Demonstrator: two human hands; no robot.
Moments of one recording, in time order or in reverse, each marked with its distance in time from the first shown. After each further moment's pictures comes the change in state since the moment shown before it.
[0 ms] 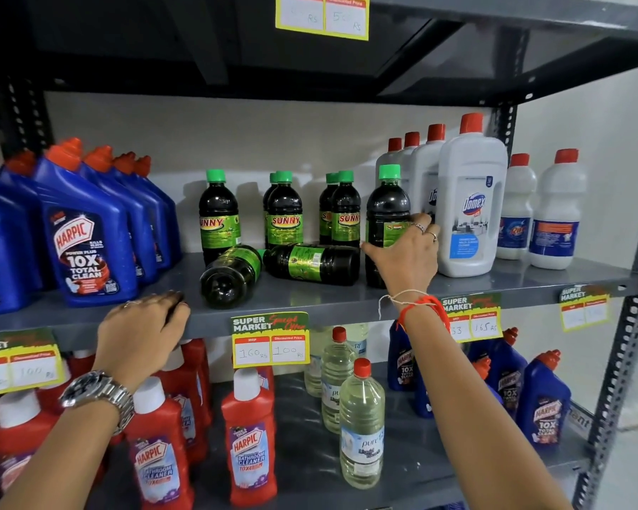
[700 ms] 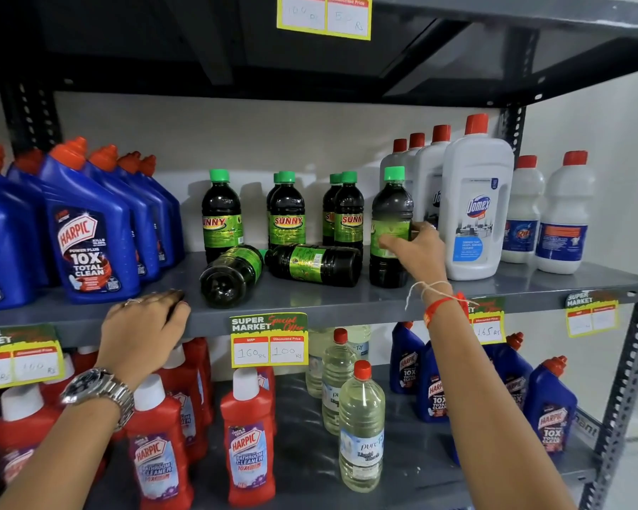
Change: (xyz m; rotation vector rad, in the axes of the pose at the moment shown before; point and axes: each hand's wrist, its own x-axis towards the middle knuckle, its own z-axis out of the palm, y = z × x) left_hand 0.002 0.001 0.005 0.021 -0.037 -0.030; right_hand 0.032 0.022 -0.003 0.356 -0.298 0.097
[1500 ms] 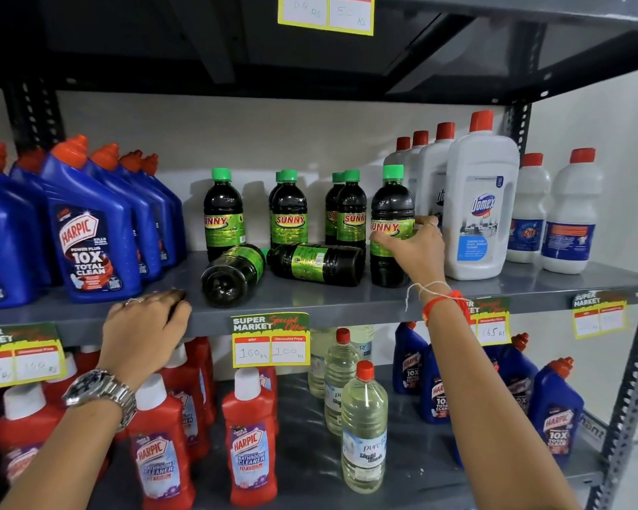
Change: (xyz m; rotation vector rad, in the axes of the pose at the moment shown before) left_hand 0.000 0.003 0.000 0.008 -0.016 -0.017; right_hand -0.005 -0.007 0.004 -0.020 0.002 0.004
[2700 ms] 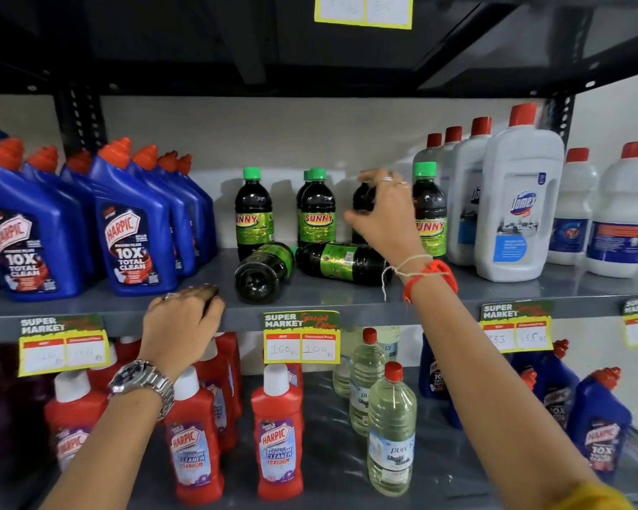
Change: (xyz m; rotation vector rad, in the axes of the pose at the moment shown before) left_hand -0.001 -0.001 -0.002 -0.031 0.024 0.002; right_hand -0.020 -0.077 0.041 -0.163 -0.055 -0.578
